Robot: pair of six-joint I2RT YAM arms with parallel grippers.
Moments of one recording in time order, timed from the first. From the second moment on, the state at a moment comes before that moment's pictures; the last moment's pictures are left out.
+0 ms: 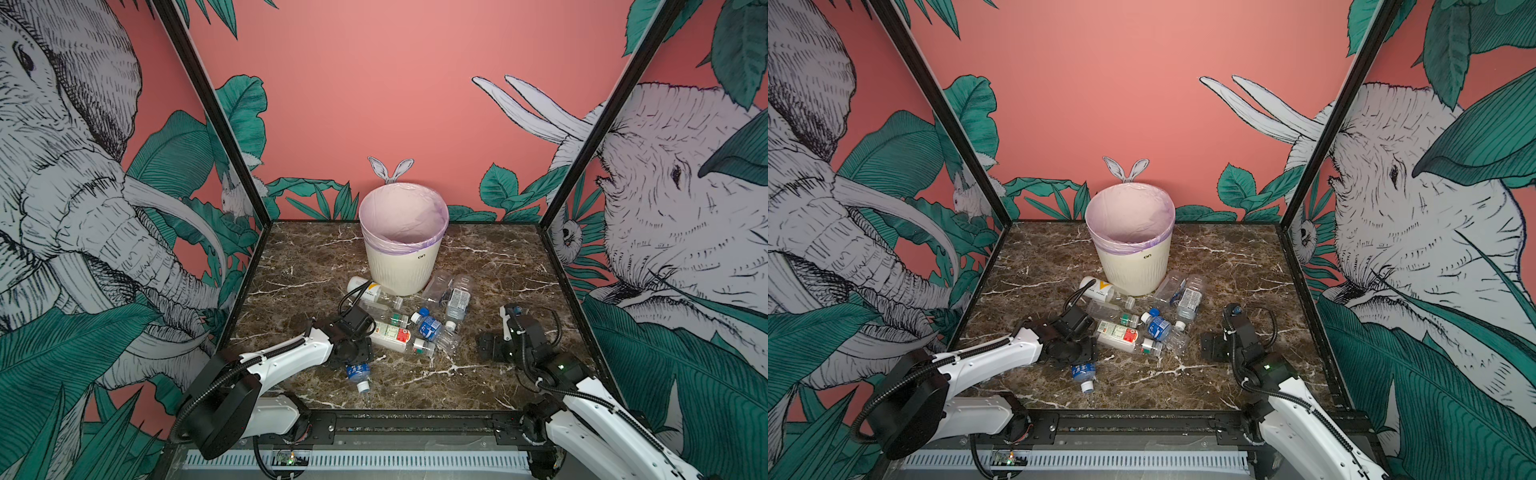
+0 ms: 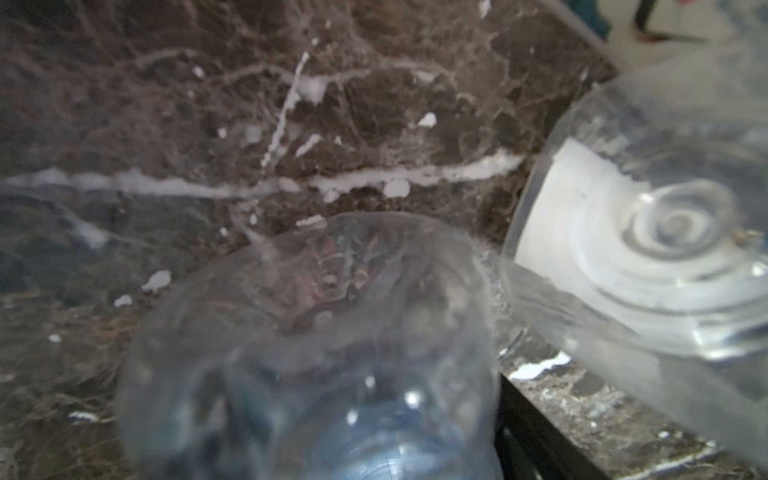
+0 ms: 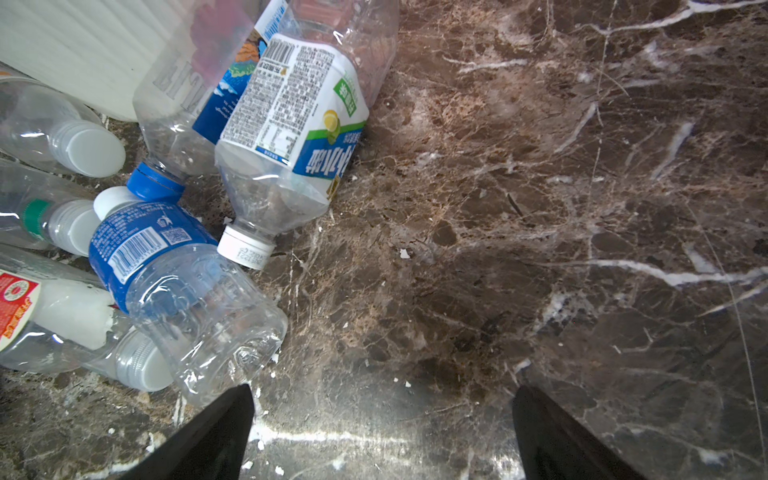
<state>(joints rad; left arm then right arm) -0.73 1.29 0.61 -0.64 -0.01 -0.85 0.46 0.66 0.45 -0.66 0.11 0.45</state>
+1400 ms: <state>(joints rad) -0.73 0.69 0.45 -0.59 -0.18 -0.64 0.46 0.67 0.45 -0.66 0.10 0.45</state>
